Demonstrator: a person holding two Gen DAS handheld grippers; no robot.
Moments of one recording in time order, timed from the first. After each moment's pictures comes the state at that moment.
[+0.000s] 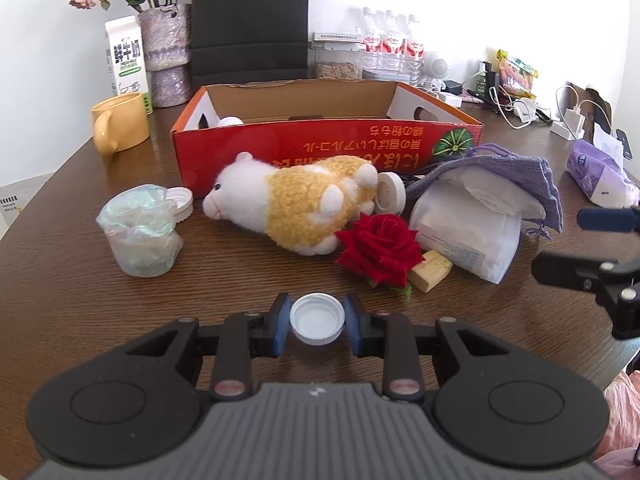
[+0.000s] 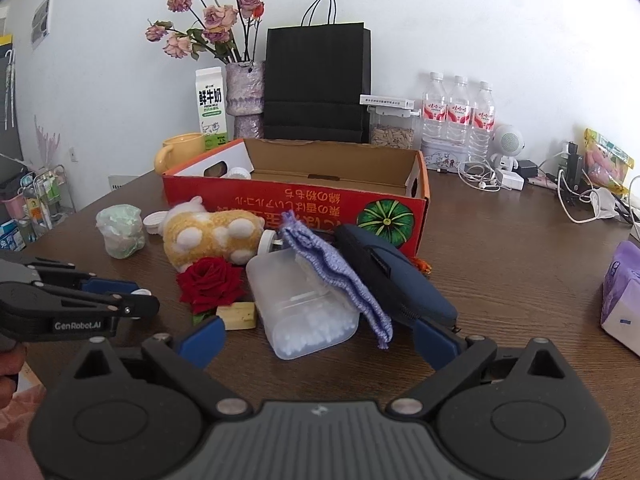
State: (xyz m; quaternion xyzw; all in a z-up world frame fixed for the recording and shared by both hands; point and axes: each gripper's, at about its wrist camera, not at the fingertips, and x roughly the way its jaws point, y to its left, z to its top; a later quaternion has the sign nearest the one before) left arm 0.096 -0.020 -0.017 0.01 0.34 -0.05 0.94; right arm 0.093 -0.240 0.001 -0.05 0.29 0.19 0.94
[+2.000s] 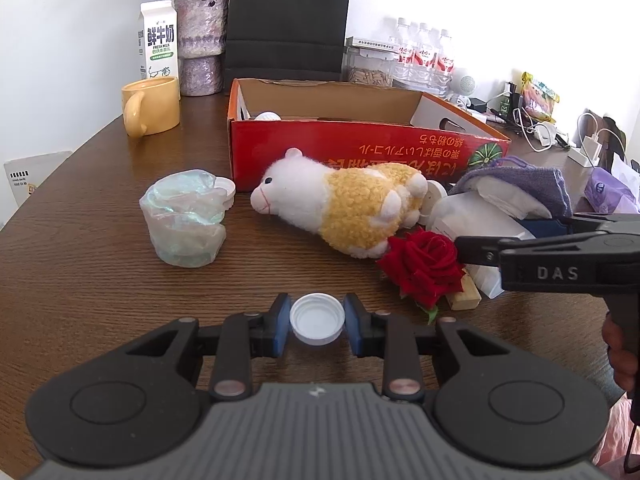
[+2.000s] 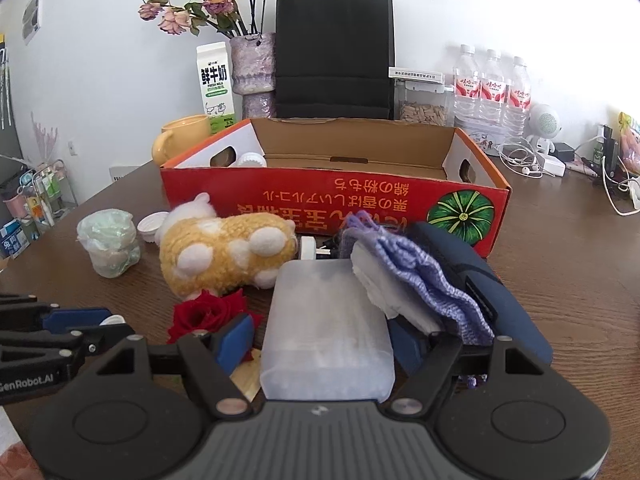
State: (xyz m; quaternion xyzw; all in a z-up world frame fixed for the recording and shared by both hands) left arm 0.098 0.012 -0.019 -0.03 0.33 -0.03 0.94; right arm 0.157 -0.184 -0.019 -0.04 0.32 0.19 0.93
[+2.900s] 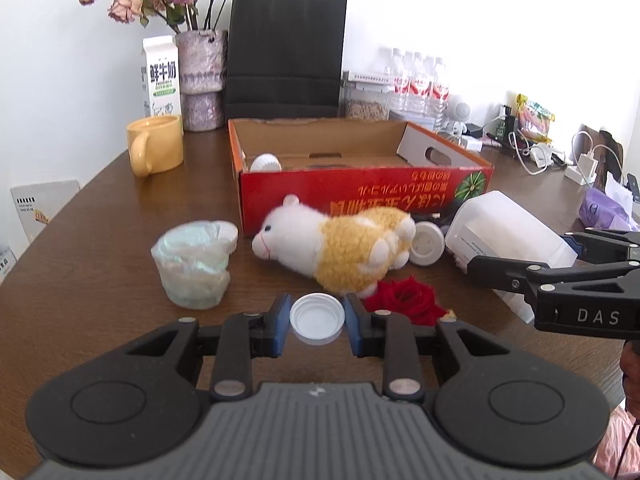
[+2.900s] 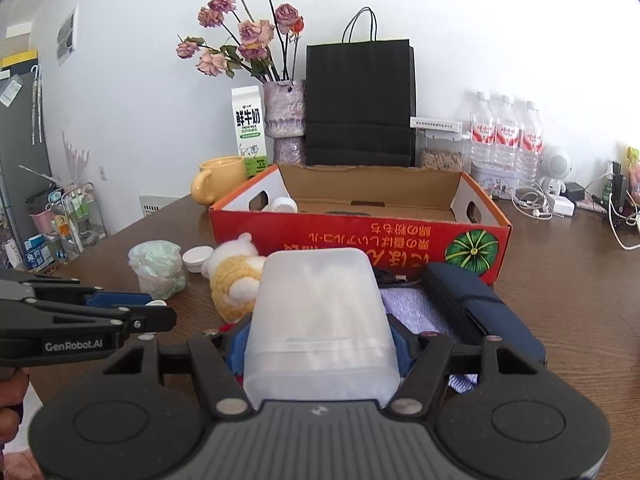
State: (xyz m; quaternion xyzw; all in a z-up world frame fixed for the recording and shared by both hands) left arm 0.091 0.007 0.011 -0.02 0.29 -0.03 0.96; right arm 0.119 -0.196 0.012 -0.04 0.25 0.23 0.94
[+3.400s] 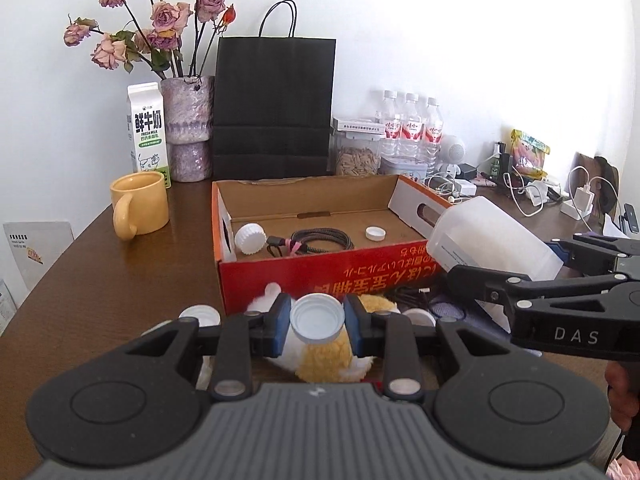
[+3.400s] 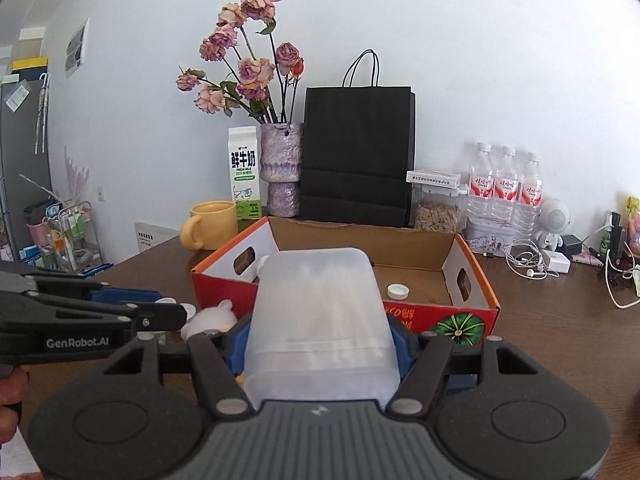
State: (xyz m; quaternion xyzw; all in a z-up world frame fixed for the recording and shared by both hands) left arm 0.133 -0.006 0.047 -0.02 0.24 -0.03 0.97; right arm 0.158 -0.197 0.046 -0.05 0.20 0.23 0.95
